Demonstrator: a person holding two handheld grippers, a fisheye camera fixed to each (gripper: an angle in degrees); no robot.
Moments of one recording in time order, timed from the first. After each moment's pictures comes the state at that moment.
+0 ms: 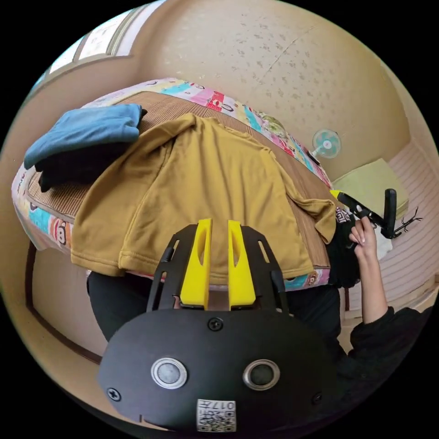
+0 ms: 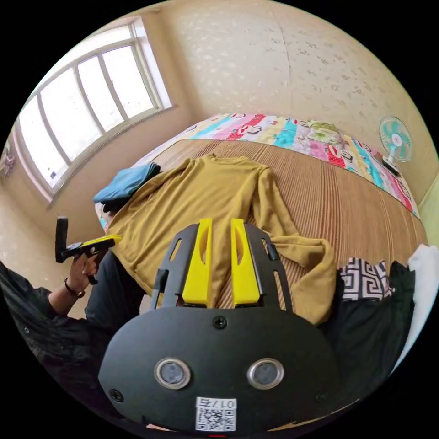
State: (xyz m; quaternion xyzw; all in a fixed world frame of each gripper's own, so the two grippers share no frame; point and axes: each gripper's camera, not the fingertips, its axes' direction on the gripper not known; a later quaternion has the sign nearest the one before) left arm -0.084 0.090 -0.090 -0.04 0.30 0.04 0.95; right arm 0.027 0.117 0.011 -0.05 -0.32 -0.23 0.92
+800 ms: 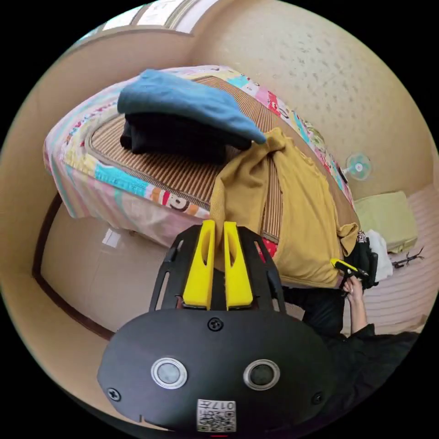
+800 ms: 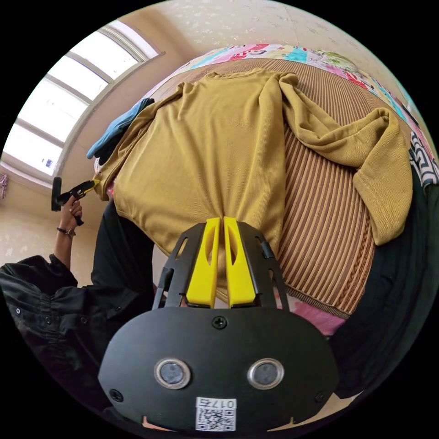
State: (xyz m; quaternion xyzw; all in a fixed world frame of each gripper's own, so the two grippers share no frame) left arm -0.350 0.023 -0.083 -0.05 0.28 0.00 0.96; right arm 0.107 0.198 0.048 -0.23 -0.31 -0.19 0.90
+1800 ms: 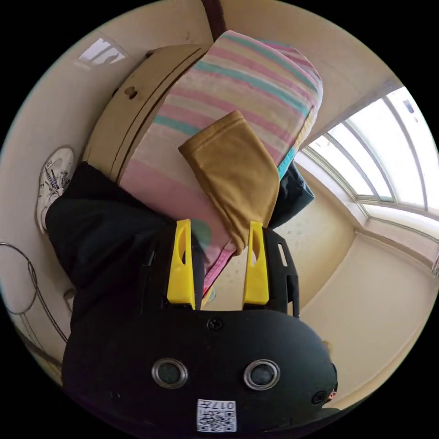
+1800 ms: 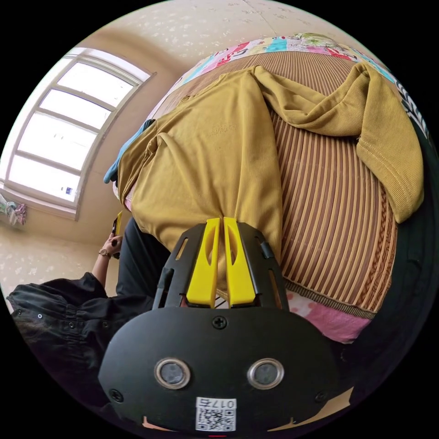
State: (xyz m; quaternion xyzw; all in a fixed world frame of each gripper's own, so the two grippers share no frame) left arm -0.630 0.252 0.090 -0.01 0.59 -0.63 0.50; right arm 0.202 0.192 0.045 -0.24 -0.38 -0.11 0.89
